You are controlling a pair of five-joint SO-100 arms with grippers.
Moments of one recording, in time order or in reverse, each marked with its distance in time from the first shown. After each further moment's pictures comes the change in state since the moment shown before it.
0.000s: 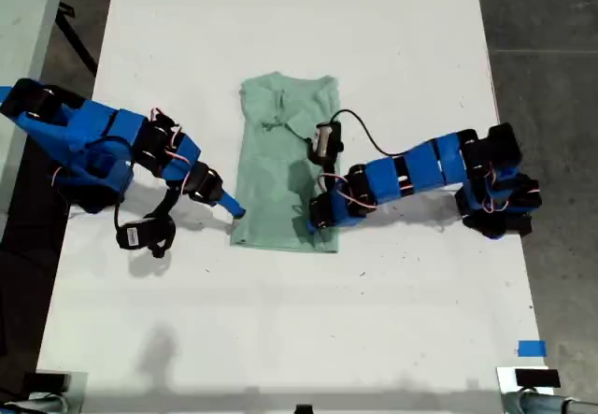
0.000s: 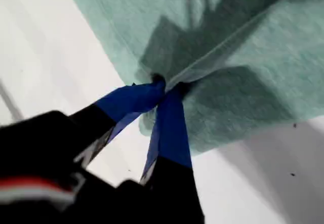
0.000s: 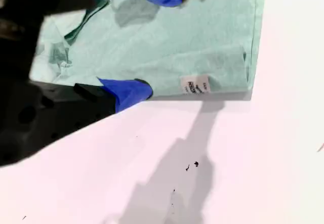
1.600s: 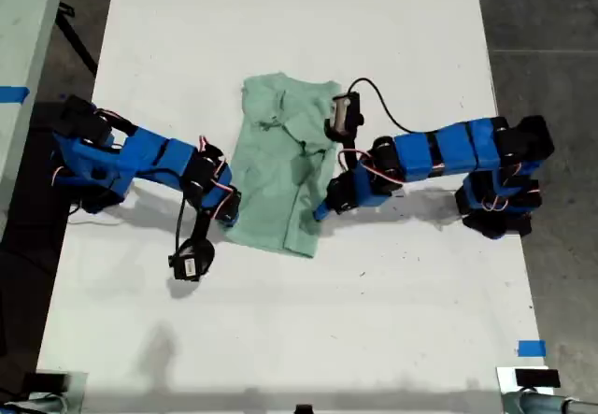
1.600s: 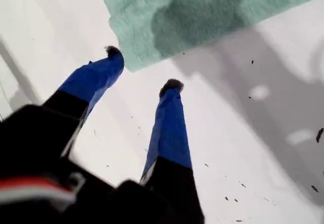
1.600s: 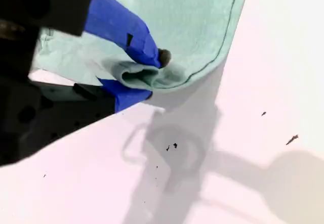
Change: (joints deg) arm 0 3.4 -32.4 -35.1 20.0 -10.6; arm 1 2.3 16.2 1.6 19.2 -4.3
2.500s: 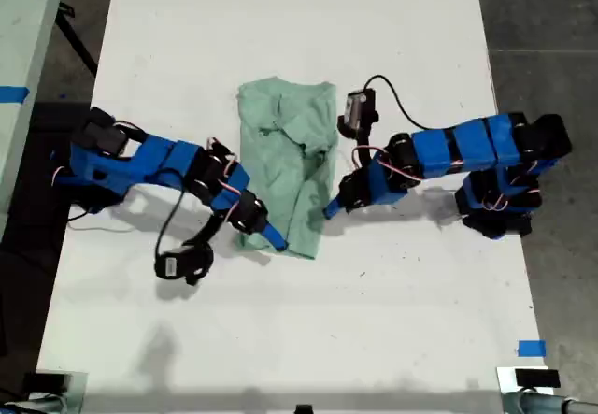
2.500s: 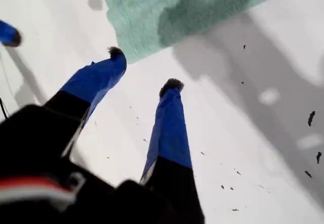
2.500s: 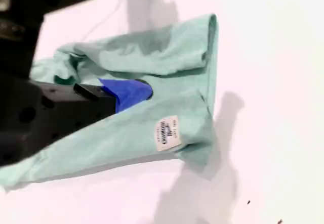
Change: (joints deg) arm 0 1.0 -7.8 -25.8 0.7 15.5; arm 1 -0.2 11.2 11.0 -2.3 1.1
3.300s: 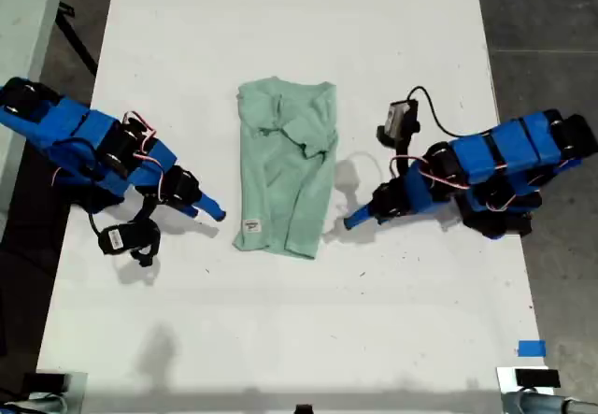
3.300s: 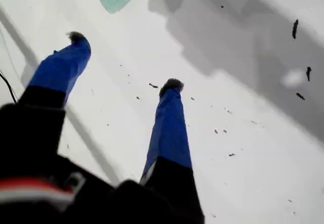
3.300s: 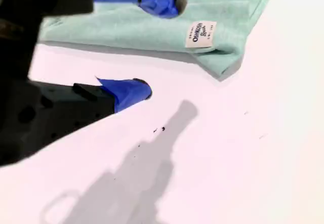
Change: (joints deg) arm 0 3.3 55.2 73.3 -24.4 -26.9; arm 1 -6.4 19.2 20.4 -0.6 12.0
